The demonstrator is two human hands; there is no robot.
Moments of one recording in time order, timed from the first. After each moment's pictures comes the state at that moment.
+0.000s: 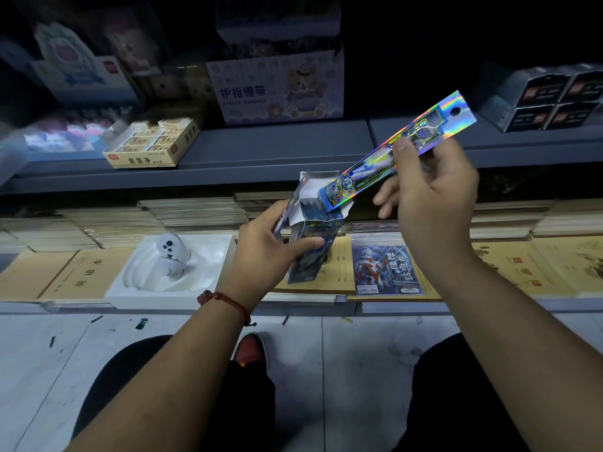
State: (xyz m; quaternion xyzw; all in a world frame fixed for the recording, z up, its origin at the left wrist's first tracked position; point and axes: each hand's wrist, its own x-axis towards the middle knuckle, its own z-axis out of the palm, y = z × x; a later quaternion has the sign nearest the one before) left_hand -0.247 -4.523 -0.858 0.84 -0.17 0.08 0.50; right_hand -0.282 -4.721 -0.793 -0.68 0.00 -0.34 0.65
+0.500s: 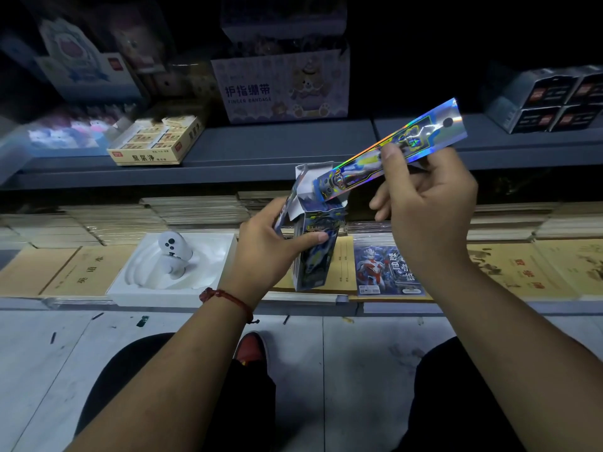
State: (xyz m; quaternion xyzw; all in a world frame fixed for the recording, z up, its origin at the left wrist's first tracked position) left_hand -0.241 -4.520 -0.862 0.83 -0.14 0.07 0.54; right_hand -0.288 -4.710 -0.795 -0.71 -0.01 -0.38 0.59
